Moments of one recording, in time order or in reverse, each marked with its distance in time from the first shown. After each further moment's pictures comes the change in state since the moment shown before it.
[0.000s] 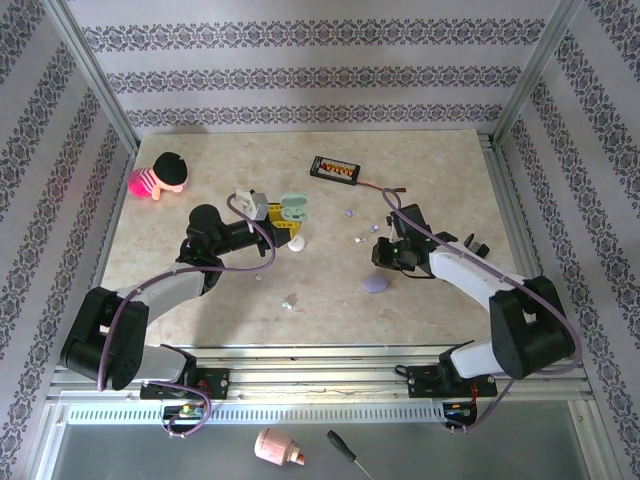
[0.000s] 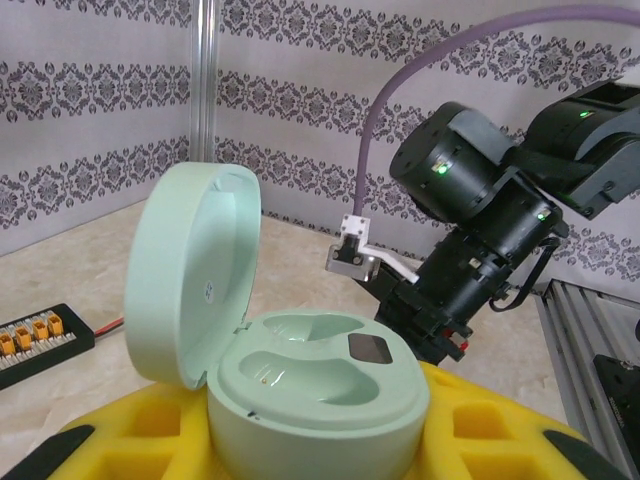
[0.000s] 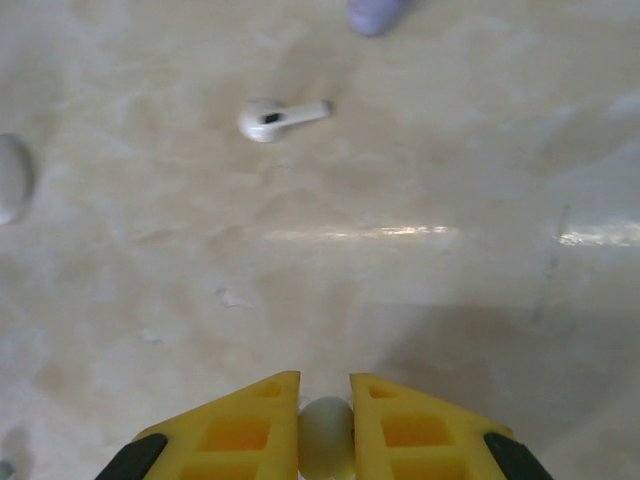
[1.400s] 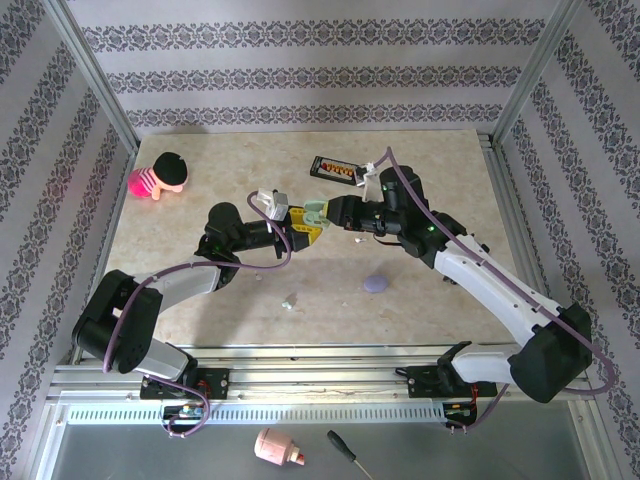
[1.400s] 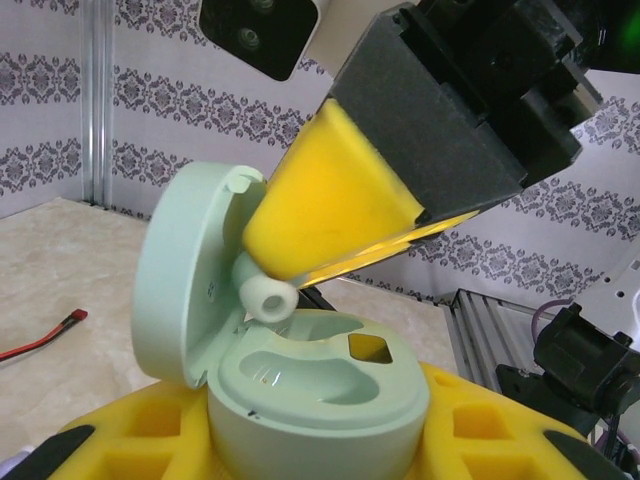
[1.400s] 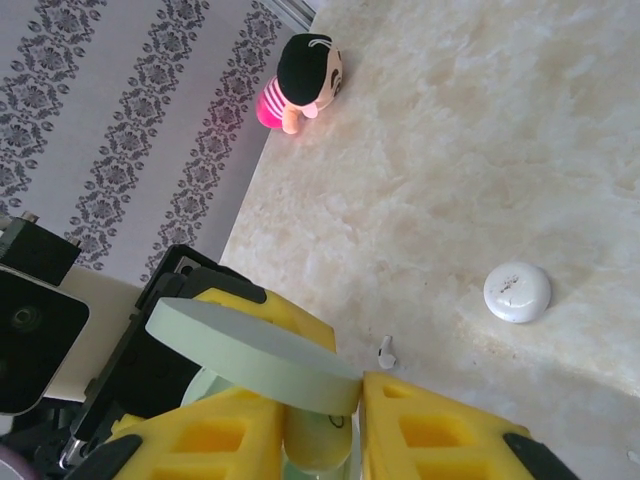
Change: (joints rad) left arm -0.117 0.107 0.080 0.101 0.052 -0.129; right arm 0.198 -0.147 0.329 0.113 -0.261 0.162
